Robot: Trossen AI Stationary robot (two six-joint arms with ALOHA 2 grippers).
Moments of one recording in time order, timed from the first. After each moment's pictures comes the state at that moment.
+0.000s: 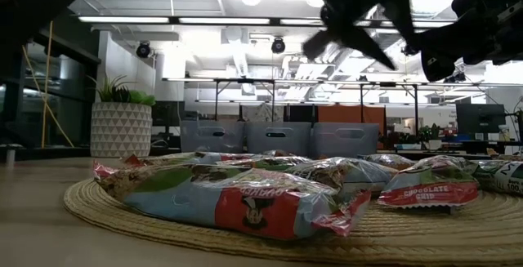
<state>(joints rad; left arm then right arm) -0.08 2.37 2.33 -0.76 -0.08 -1.37 -0.12 0.11 0.01 0.13 -0.16 0.13</state>
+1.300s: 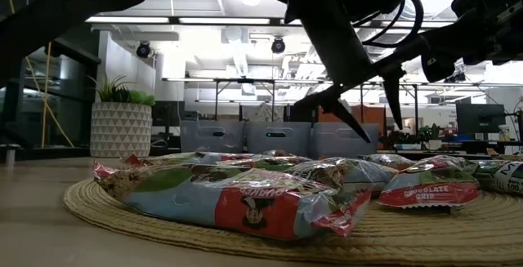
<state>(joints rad) -0.02 2.50 2.32 -0.81 -0.09 -1.12 -0.12 0.12 0.01 0.13 -0.16 0.13</state>
